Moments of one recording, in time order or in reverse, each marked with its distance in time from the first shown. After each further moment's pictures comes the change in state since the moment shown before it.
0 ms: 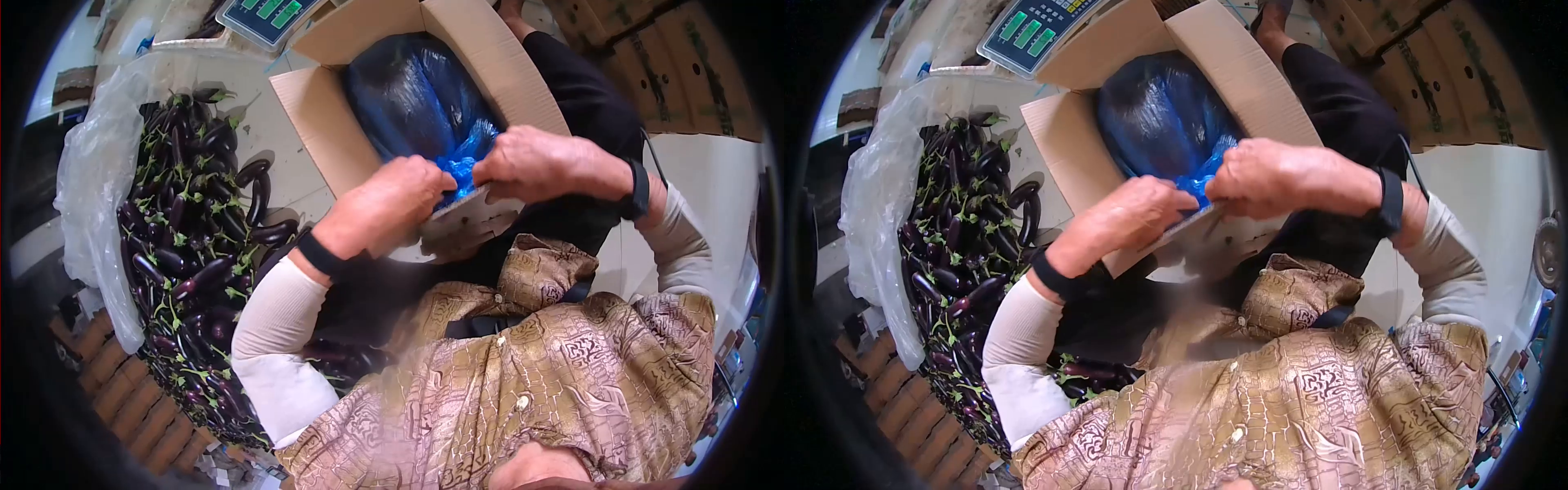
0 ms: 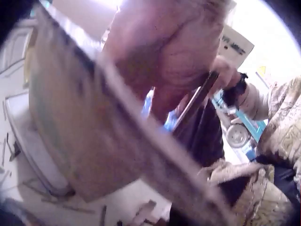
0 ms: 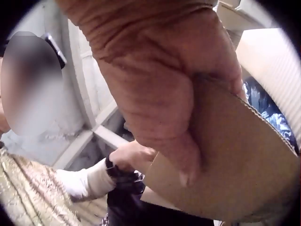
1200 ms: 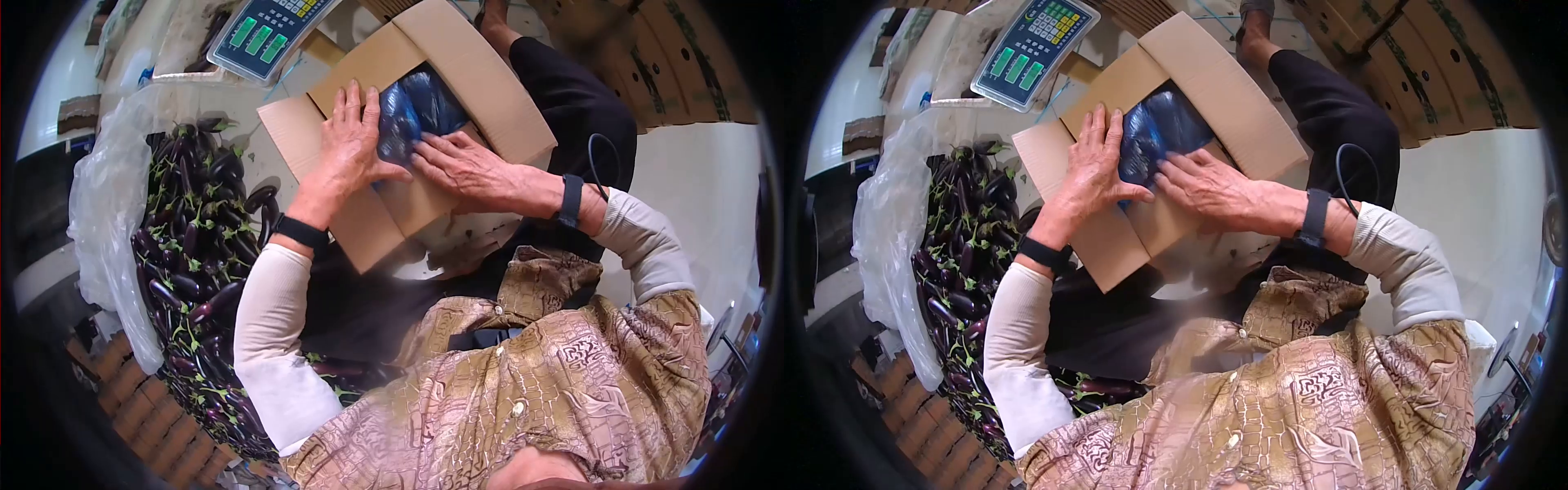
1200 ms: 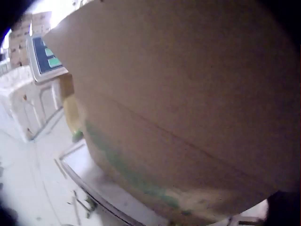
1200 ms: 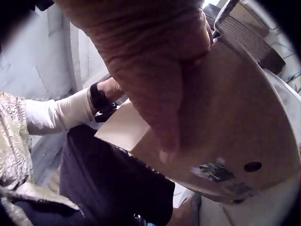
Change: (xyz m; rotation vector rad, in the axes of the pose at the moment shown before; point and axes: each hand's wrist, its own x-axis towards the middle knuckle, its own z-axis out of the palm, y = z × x) left_hand 0.019 -0.067 -0.029 0.348 0.414 -0.352; right_hand 0.051 0.033 0.073 -0.392 0.537 -0.059
